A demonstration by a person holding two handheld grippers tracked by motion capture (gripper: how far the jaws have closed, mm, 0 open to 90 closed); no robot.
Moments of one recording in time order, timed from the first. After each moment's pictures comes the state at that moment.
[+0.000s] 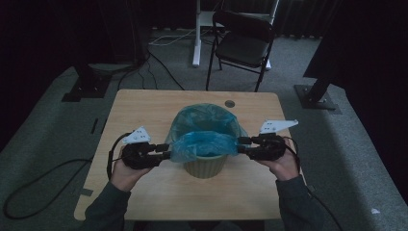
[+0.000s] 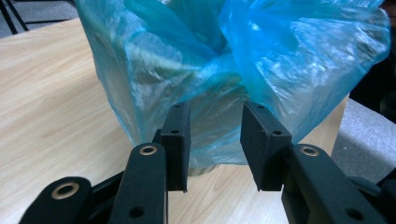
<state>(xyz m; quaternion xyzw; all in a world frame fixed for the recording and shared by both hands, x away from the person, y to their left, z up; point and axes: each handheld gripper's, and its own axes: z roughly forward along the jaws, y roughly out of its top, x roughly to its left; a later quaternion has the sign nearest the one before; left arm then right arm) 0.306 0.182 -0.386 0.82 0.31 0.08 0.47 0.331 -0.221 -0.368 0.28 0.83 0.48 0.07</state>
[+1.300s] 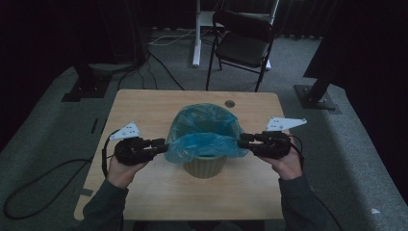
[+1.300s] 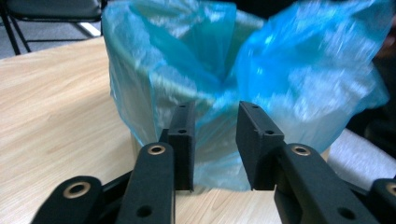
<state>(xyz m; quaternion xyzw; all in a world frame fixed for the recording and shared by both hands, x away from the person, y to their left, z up) 0.312 0.201 -0.376 0.78 0.32 0.07 0.53 0.326 -0.227 -0.352 0.27 0.81 0.51 0.09</state>
